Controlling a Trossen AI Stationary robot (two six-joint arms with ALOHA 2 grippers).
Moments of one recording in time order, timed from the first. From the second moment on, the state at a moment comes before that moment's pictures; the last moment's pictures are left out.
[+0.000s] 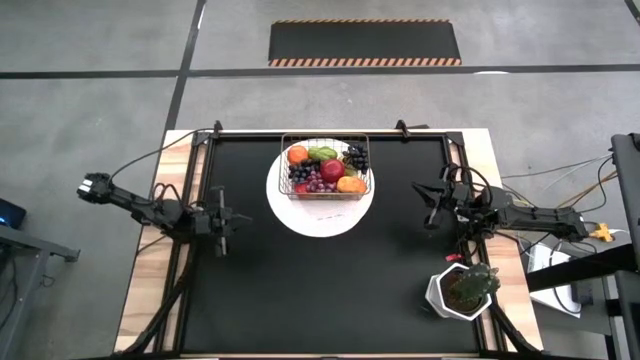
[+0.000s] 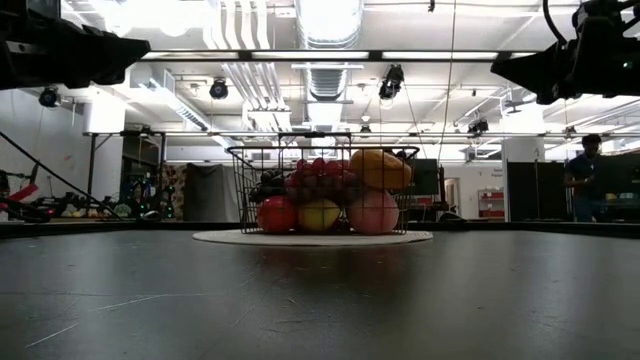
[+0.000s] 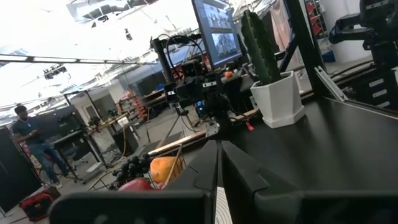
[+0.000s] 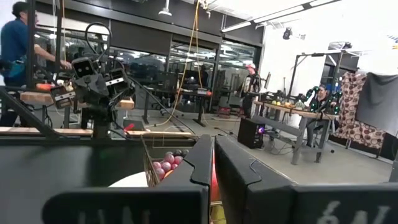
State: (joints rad) left arm -0.36 0.25 0.00 0.36 -0.36 0.46; right arm -0.08 0.06 0.01 0.26 0.24 -0.22
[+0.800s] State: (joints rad) left arm -0.36 0.32 0.00 0.36 -0.36 0.46; right arm -0.08 0.06 0.01 0.26 0.24 -0.22
